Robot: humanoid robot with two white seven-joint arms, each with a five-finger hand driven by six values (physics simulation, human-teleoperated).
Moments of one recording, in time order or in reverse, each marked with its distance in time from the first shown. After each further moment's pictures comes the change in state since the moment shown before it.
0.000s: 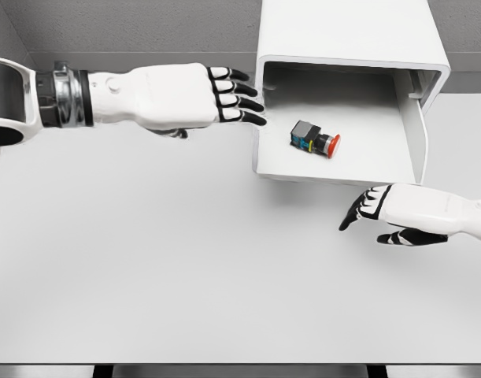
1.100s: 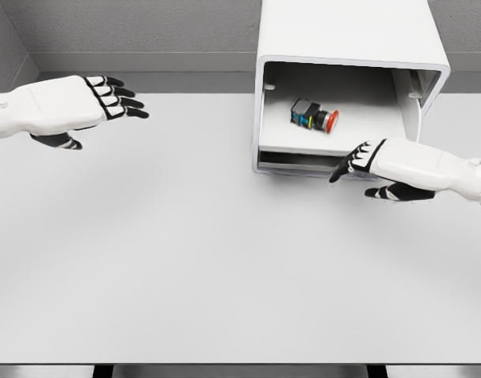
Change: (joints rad) left arm 0.253 0.213 0.209 0.090 -0.010 0.000 -0.001; right arm -0.161 0.139 -0.001 0.103 0.048 0.015 -0.003
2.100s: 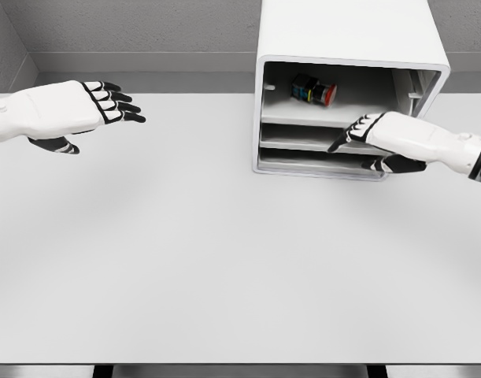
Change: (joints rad) left arm 0.014 0.004 0.001 0.005 -0.001 0.000 -0.003; right arm -0.126 0.099 0.043 0.170 0.053 0.000 0.000
